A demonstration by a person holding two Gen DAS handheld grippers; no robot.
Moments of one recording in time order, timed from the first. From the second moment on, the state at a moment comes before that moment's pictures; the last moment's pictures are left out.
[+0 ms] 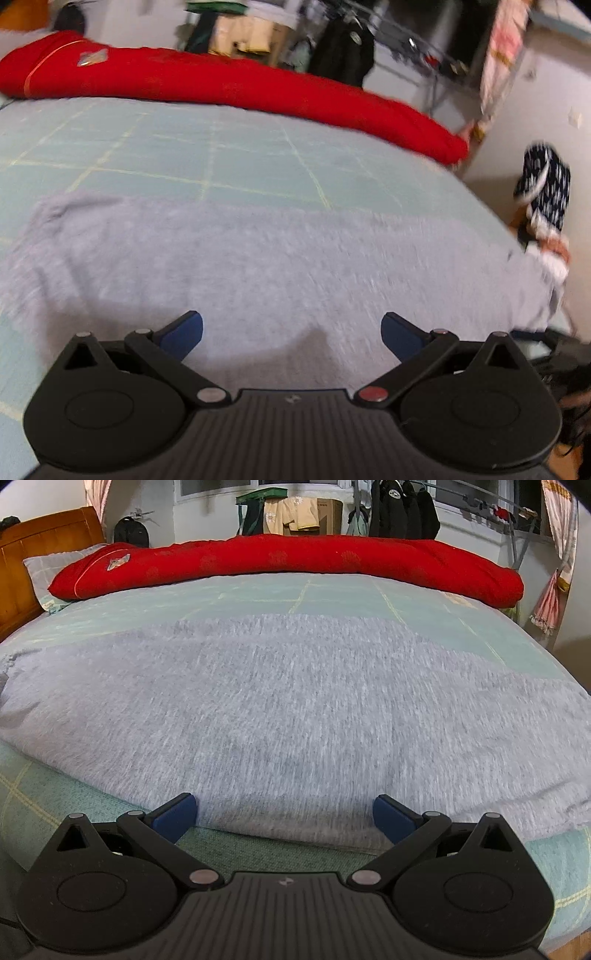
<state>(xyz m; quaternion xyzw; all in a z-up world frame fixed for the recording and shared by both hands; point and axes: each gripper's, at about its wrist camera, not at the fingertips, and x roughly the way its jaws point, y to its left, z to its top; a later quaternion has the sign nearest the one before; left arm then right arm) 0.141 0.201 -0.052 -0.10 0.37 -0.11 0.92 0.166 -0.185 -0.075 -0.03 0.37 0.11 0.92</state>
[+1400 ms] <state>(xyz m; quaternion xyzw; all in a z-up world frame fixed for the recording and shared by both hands) 0.116 0.185 -0.073 -0.10 0.38 -0.01 0.92 0.182 -0.263 -0.059 0.07 0.36 0.10 0.92</state>
